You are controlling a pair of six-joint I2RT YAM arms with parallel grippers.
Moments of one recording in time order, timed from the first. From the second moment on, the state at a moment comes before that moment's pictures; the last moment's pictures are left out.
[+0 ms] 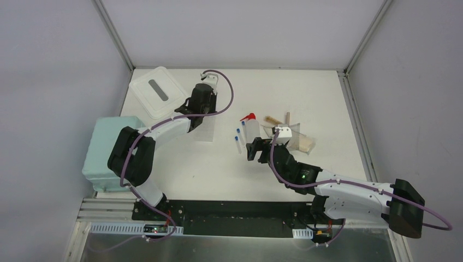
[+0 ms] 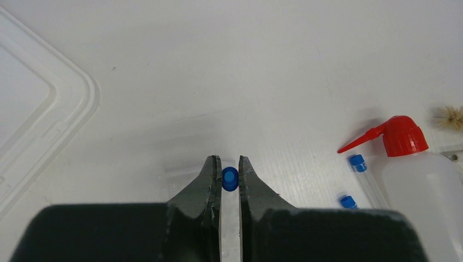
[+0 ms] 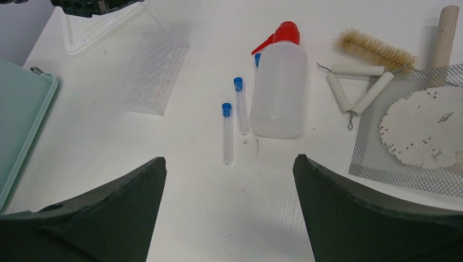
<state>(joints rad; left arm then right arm) -0.50 1.65 1.08 0.08 -0.24 -0.13 1.13 0.98 0.51 0.07 0.71 0.62</state>
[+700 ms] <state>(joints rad) -0.50 1.67 1.07 0.10 -0.24 -0.16 1.13 0.98 0.51 0.07 0.71 0.63</state>
